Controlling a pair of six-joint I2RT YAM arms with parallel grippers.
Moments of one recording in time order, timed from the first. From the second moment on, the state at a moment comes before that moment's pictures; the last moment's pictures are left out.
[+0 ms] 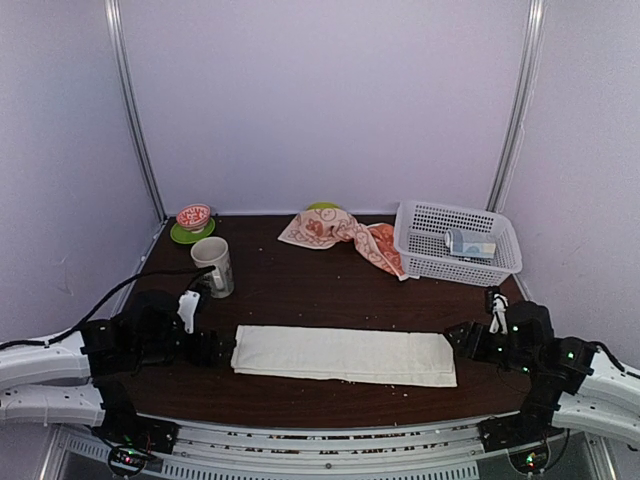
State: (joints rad) left arm -0.83 0.80 0.37 -0.25 -0.11 -0.49; right arm 0.74 0.46 0.23 -0.36 0.19 0.79
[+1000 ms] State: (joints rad) left arm -0.83 1.14 0.62 -0.49 -0.11 -0.69; right arm 0.74 0.83 0.32 -0.48 0.11 1.01
